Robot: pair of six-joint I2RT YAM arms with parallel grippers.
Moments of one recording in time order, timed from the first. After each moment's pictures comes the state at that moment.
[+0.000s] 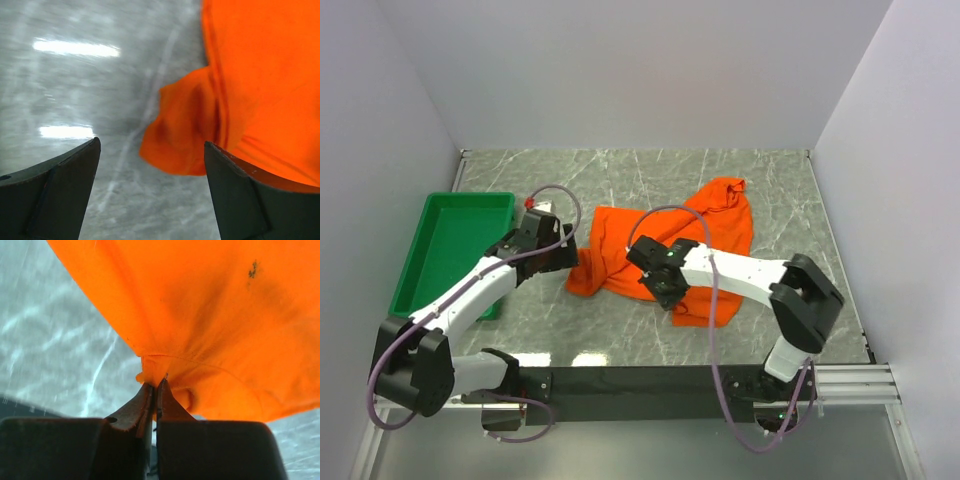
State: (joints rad) left arm -0.37 1.22 0.79 -0.45 -0.15 -0.49; right arm 0.93 1.69 1.15 -0.84 0.14 0.25
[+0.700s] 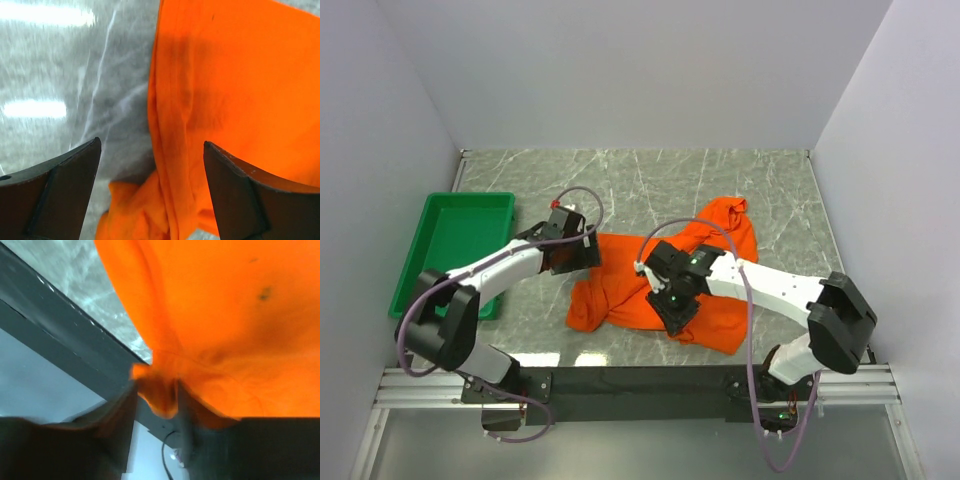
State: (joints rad) left arm -0.46 1.46 0.86 -0.37 -0.04 -0.61; right arm 0.93 1.48 1.03 -0.93 -0.22 0.22
